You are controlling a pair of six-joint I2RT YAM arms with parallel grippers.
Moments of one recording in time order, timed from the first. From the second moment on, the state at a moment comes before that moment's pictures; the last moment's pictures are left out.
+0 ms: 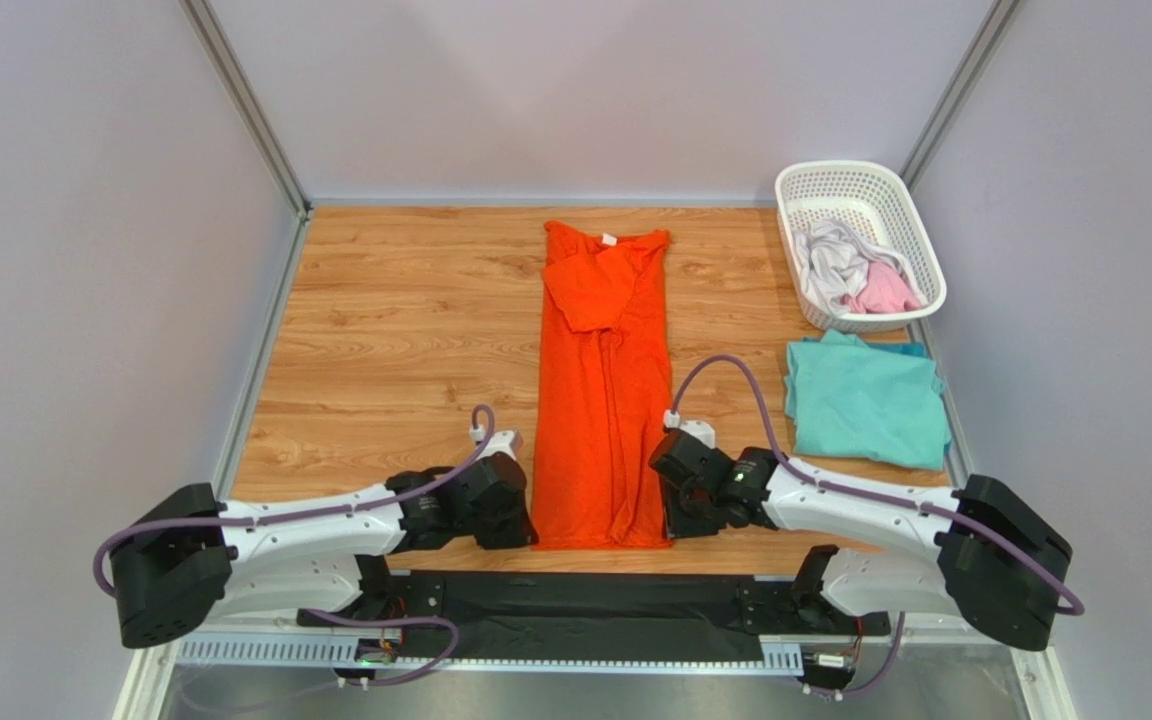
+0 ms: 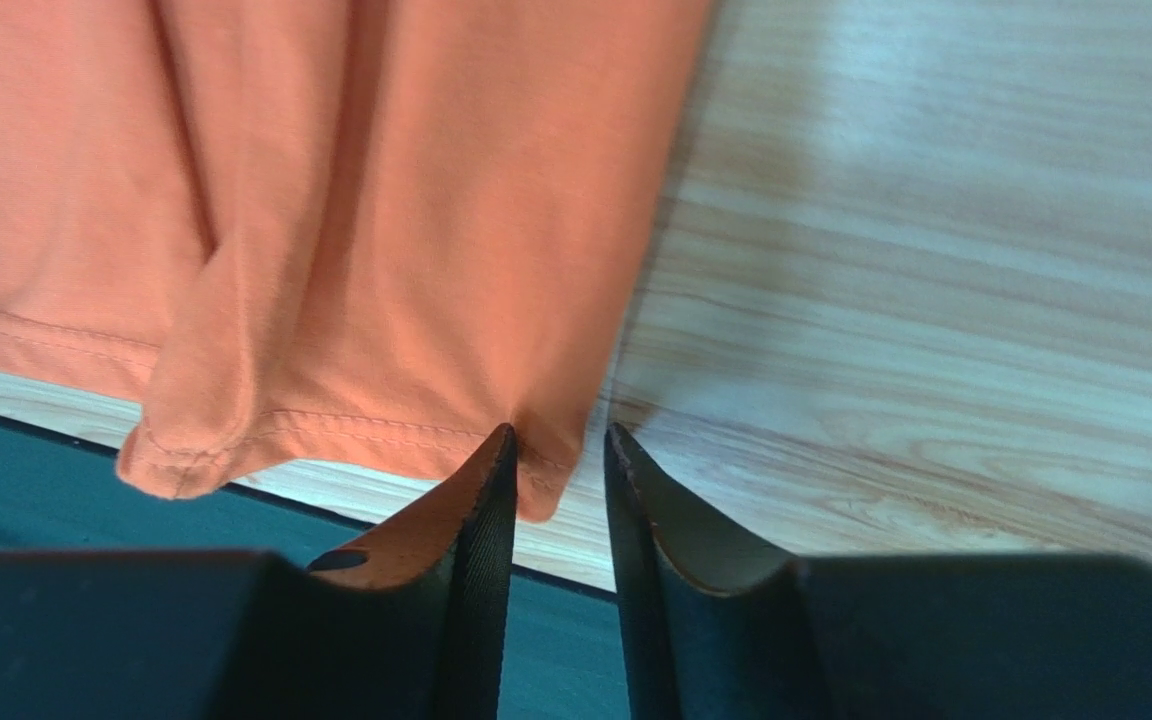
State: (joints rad) left arm -1.08 1.07 0.37 -0.28 -0.08 -1.07; right arm 1.00 1.20 0.55 -0.55 0.08 0.85
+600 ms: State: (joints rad) left arm -1.09 1.01 0.34 -0.31 -0.03 -1.10; right arm 1.02 0.99 0.41 -0.55 0.01 0.90
